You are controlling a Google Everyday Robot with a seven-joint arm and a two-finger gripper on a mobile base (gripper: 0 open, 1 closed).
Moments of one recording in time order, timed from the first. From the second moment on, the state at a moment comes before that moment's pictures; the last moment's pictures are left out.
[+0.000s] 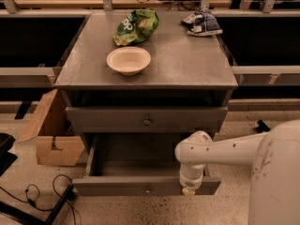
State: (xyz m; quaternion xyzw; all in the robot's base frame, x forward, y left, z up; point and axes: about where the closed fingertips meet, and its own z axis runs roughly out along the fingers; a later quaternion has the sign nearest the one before) arm 0.453 -0.165 0.409 0.59 -0.80 -0.04 0.08
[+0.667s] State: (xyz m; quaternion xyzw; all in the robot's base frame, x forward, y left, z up) arm 0.454 -0.165 0.413 0.59 -0.80 -0.04 0.08
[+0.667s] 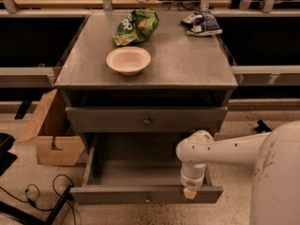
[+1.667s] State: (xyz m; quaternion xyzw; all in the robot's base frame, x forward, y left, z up) arm 0.438 -0.163 0.418 0.59 -0.80 -0.05 0.09
